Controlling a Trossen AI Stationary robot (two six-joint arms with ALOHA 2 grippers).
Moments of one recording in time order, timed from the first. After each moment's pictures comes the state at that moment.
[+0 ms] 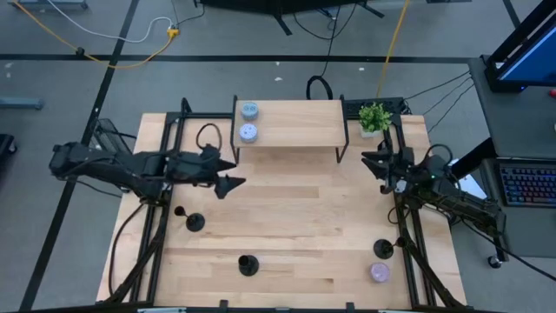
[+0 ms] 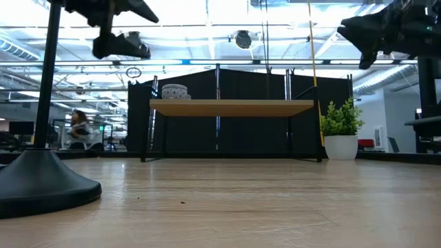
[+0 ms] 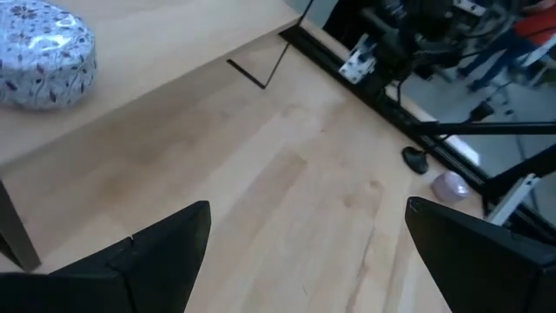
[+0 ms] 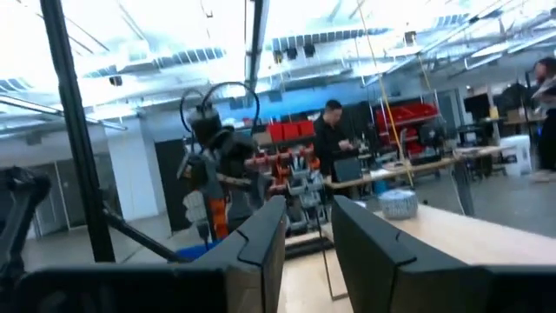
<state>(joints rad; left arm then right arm) -0.08 0.91 0.73 -0.28 -0.27 -0.68 -0.42 0.01 0.07 0.30 -0.24 0.30</state>
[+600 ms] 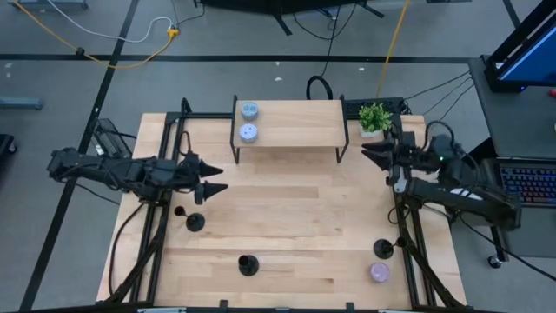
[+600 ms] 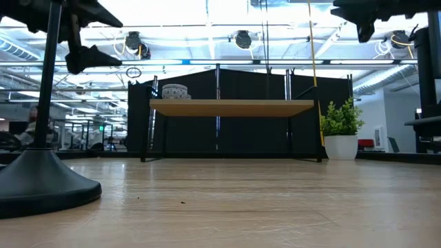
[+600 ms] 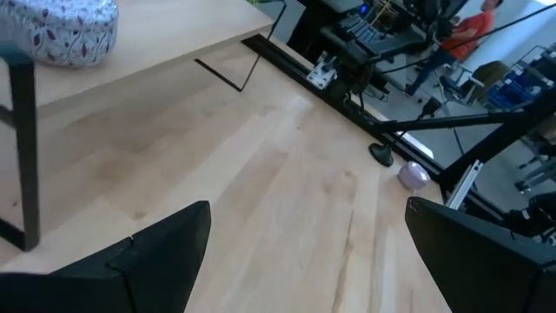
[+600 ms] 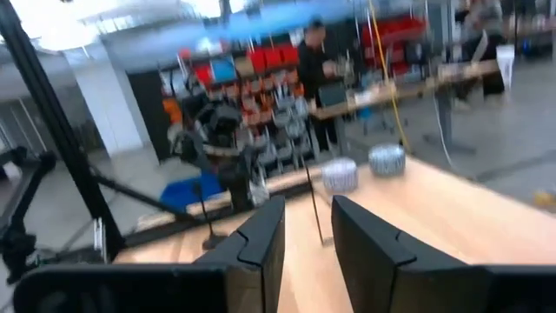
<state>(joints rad) -0.15 0.55 0.45 -0.21 -0.27 -0.65 -0.42 0.33 0.55 -0.17 -0.24 0.26</state>
